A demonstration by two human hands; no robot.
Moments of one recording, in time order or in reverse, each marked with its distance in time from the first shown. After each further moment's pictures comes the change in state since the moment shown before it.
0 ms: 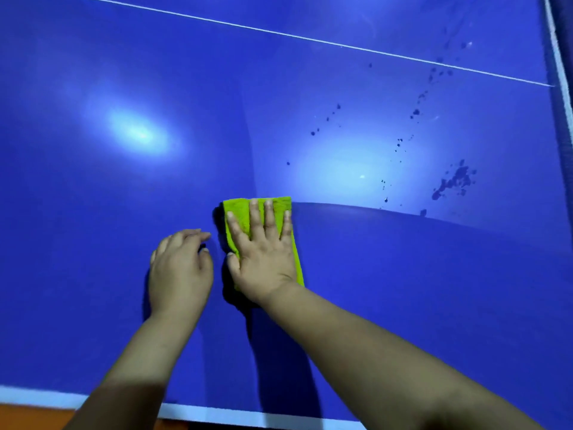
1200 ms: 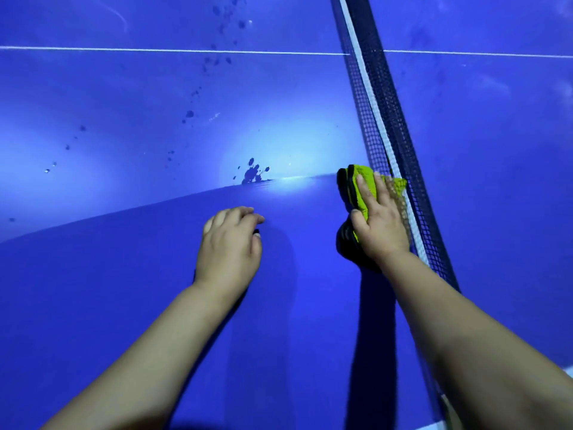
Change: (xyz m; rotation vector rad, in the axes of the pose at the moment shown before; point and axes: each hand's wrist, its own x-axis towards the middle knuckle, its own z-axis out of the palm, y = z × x) left_hand -0.027 0.389 0.190 -0.088 -0.226 0.523; right_hand -0.155 0.536 -0.039 0.314 0.238 0.656
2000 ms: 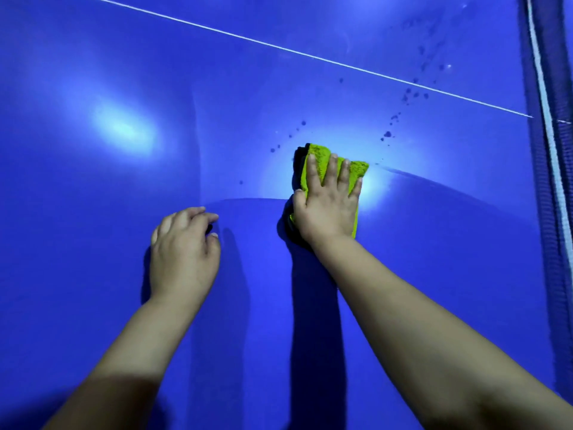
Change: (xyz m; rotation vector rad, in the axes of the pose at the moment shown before) left_hand -0.109 -0.270 -0.153 0.068 0.276 -0.462; right_hand -0.039 -0.386 0.138 -0.307 -0.070 -0.283
